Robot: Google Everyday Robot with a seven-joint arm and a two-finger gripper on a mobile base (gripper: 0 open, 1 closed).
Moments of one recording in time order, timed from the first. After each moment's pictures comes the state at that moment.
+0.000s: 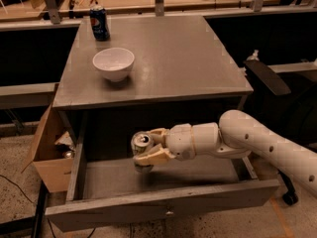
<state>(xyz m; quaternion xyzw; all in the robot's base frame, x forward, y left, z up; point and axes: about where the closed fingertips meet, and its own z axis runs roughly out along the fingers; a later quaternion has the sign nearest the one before) 0.497 0.043 0.733 -0.54 0.60 0.41 0.43</state>
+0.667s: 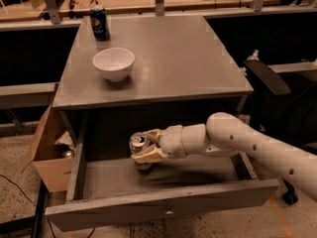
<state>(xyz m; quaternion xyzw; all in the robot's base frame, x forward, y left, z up) 0.533 0.051 0.686 -0.54 0.63 0.36 0.43</state>
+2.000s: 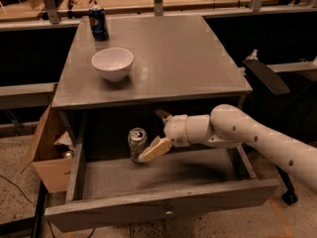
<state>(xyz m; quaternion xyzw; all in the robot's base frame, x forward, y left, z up) 0.580 0.038 0.693 -0.51 0.65 0.34 0.45</state>
